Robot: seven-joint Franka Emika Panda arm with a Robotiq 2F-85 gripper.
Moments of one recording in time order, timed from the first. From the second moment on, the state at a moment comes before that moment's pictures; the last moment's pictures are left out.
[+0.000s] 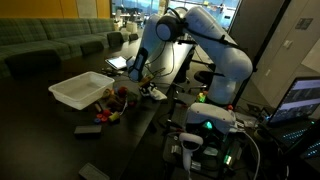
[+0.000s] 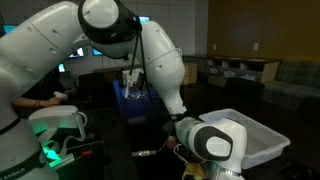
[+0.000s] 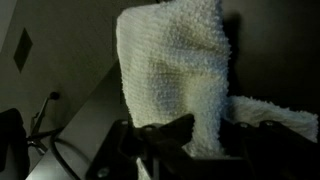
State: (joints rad) arm 0.01 0.98 -0.41 -1.79 -0.12 2.29 0.59
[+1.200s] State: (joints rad) arm 0.15 0.98 -0.19 -1.68 -0.08 2.03 0.71
